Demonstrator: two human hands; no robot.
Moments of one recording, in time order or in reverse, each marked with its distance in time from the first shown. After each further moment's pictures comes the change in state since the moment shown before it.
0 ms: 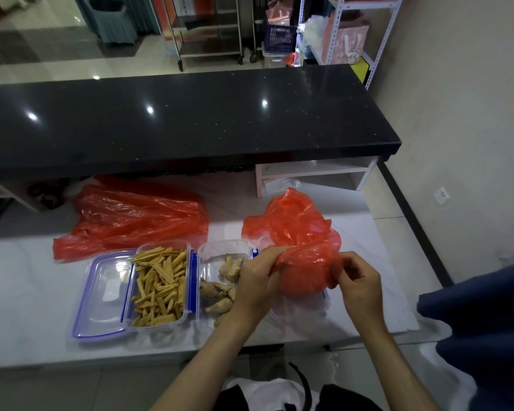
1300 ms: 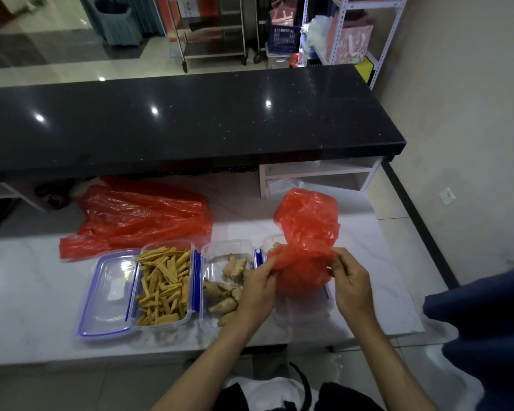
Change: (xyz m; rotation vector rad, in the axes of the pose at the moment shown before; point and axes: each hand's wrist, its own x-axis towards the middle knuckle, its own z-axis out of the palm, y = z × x) left_hand -0.014 -0.013 0.005 -0.174 -0.102 -0.351; right_hand 0.005 0.002 0.019 0.002 -0.048 -0.038
